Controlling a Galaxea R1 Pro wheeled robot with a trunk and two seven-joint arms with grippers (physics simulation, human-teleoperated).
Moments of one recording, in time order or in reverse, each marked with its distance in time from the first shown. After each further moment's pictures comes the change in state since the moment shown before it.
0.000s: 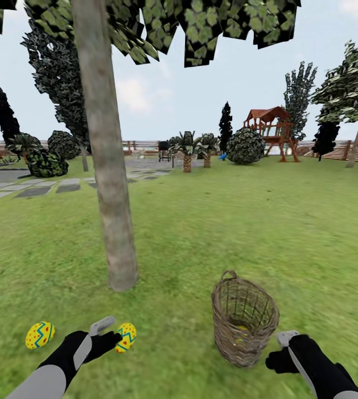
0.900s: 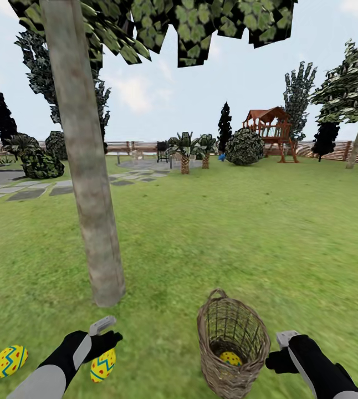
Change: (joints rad) left arm 0.000 0.000 0.012 -0.003 0.006 0.000 -0.001; right arm 0.000 0.002 0.000 0.002 0.001 -0.004 0.000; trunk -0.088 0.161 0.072
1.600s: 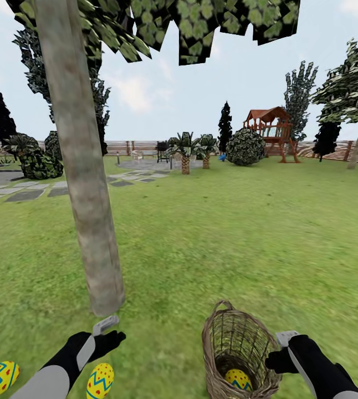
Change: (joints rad) left arm 0.000 -0.018 -0.002 0.013 0.004 -0.040 -0.001; right arm 0.000 0.000 0.000 0.000 0.000 -0.001 0.001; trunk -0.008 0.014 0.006
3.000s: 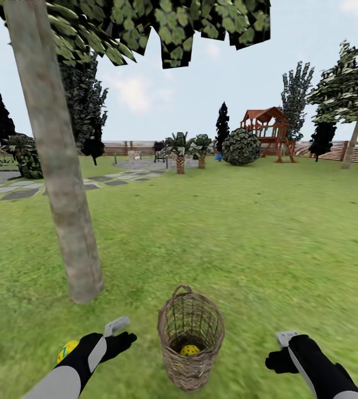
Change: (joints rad) left arm 0.000 -0.057 -0.011 0.014 -0.015 -0.017 0.003; right arm 0.000 0.000 -0.002 0.000 -0.002 0.002 0.000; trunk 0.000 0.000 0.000
